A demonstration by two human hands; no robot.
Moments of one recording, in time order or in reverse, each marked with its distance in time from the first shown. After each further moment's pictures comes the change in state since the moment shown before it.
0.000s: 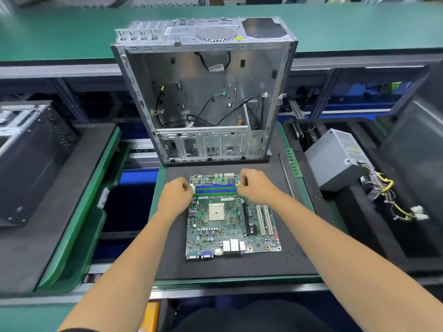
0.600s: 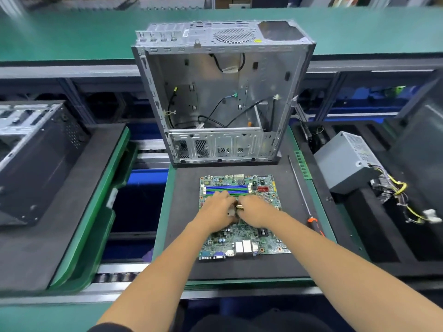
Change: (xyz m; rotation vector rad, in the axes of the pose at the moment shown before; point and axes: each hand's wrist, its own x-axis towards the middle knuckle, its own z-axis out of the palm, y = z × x) left_hand -0.025 0.023 0.046 0.367 -0.297 0.534; right_hand -0.008 -0.005 0.057 -0.323 -0.232 -0.029
